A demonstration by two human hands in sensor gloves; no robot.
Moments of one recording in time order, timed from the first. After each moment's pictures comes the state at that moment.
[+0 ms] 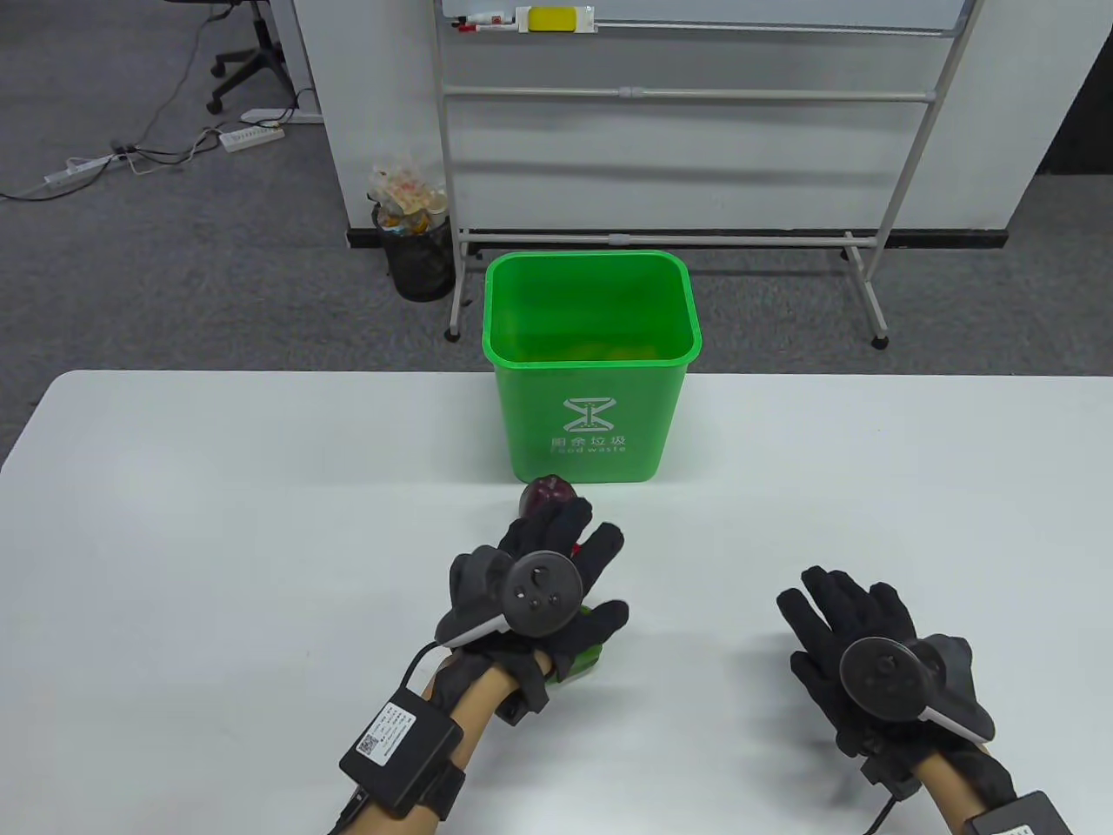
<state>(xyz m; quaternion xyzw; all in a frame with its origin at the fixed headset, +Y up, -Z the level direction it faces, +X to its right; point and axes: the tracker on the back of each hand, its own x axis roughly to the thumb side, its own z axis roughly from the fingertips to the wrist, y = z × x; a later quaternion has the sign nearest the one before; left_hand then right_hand) -0.064 -0.661 -0.345 0.02 -0.31 0.08 0.95 0.263 -0.700 -0.301 0.18 -0.07 0.98 0.10</state>
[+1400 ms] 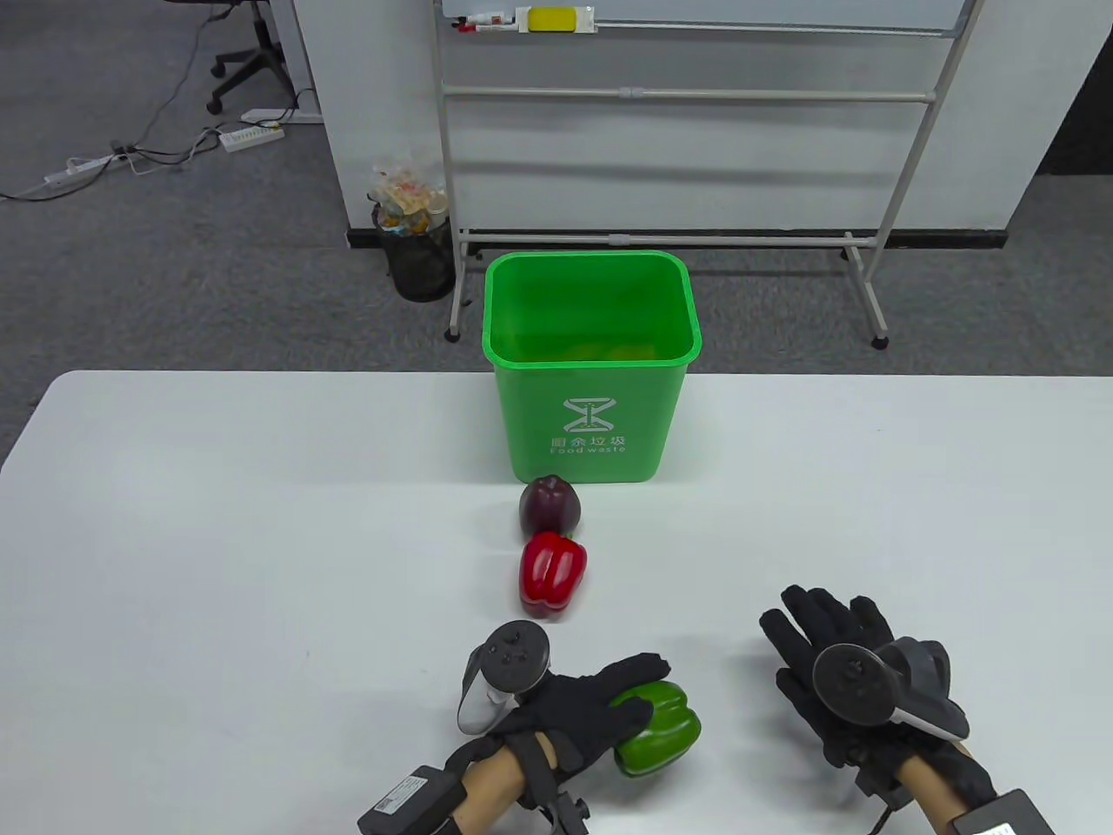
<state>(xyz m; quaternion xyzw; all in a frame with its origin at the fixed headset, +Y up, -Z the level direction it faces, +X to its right) -0.041 -0.769 -0.316 -0.27 -0.30 0.65 0.65 0.246 -0.715 -0.301 0.20 -0.02 0.98 0.06</state>
